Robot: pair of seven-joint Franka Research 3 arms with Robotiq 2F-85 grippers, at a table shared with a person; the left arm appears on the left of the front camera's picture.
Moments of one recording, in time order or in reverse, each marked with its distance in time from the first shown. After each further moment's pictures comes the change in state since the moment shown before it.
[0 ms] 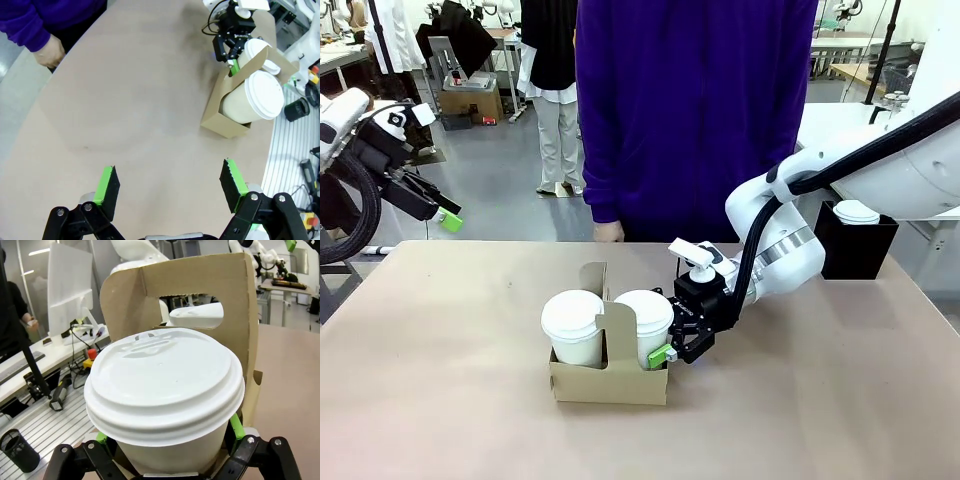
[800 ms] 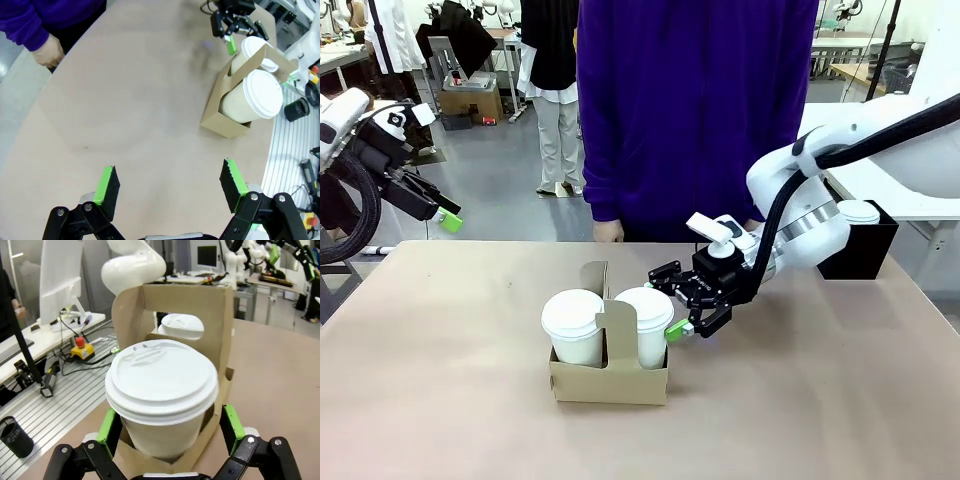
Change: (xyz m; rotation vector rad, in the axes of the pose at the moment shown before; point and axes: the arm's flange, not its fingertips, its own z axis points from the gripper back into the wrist) left arm 0.000 0.000 0.000 0.000 0.000 0.000; right arm 0.037 0.006 0.047 -0.081 0.073 0.071
